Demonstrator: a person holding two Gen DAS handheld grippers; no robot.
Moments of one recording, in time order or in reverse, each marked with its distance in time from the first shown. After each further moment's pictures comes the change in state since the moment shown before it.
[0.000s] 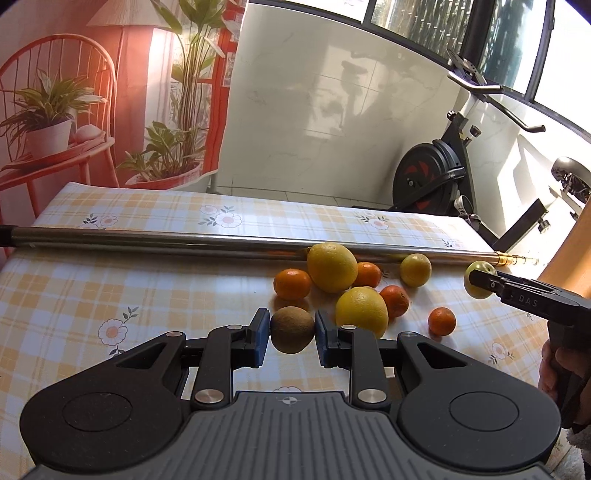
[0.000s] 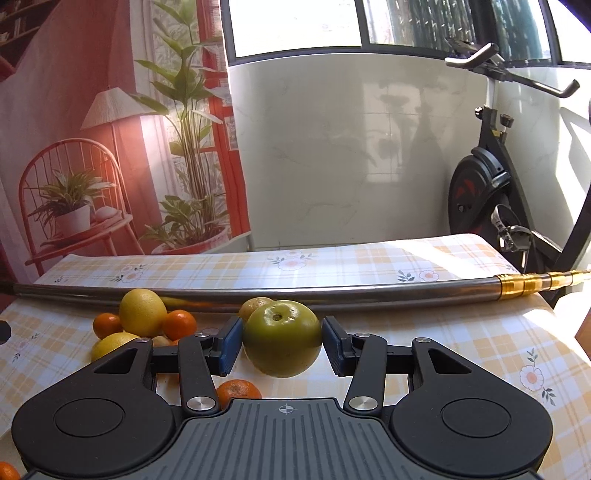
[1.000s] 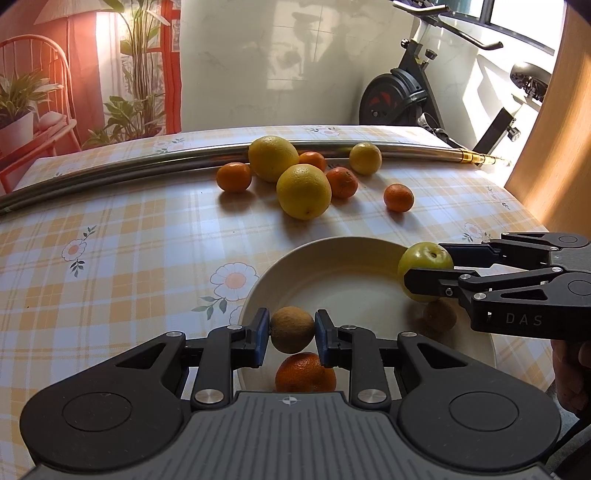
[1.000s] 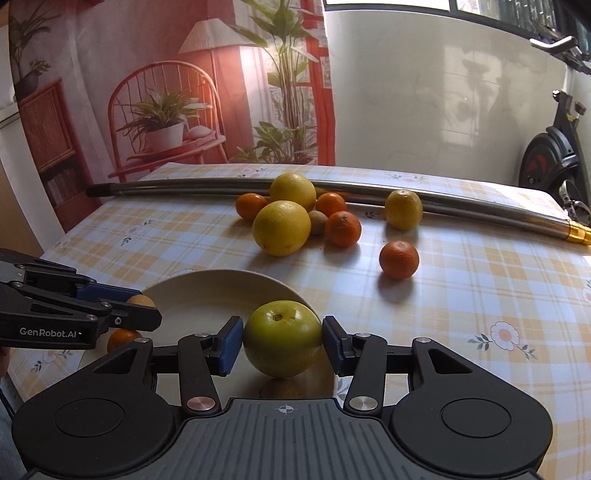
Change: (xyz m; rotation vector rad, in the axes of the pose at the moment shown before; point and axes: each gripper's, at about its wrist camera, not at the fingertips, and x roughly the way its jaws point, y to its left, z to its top) left arm -0.008 -0.035 -0.077 0.162 0.140 -0.033; right arm -0.072 0.099 -0.067 -0.133 0.207 0.187
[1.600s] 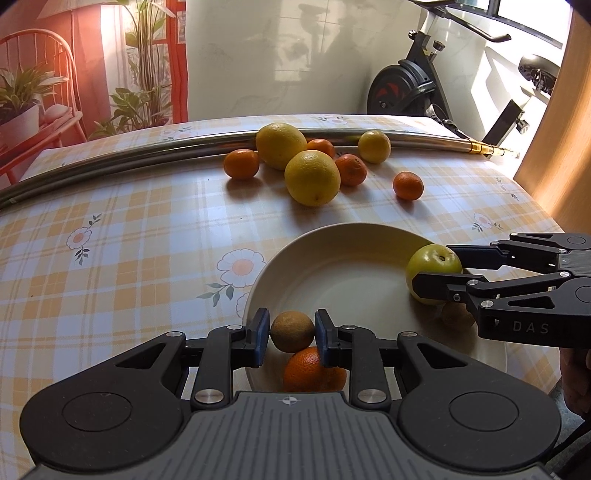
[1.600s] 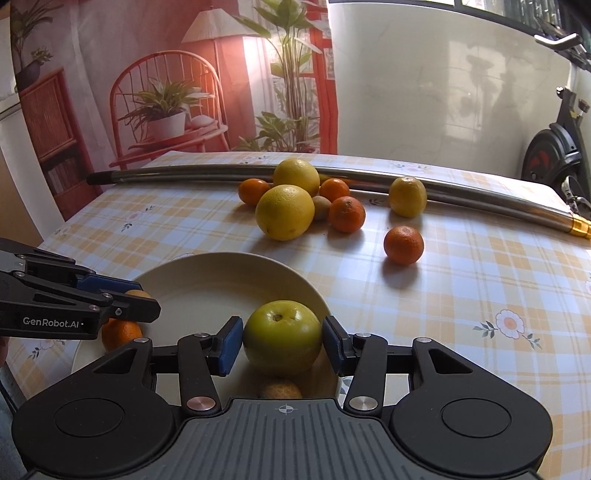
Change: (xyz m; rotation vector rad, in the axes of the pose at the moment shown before) left arm 0.003 -0.002 -0.004 -0.008 0.028 0.029; right arm 0.006 0.001 -0.006 -0.013 0.027 0.003
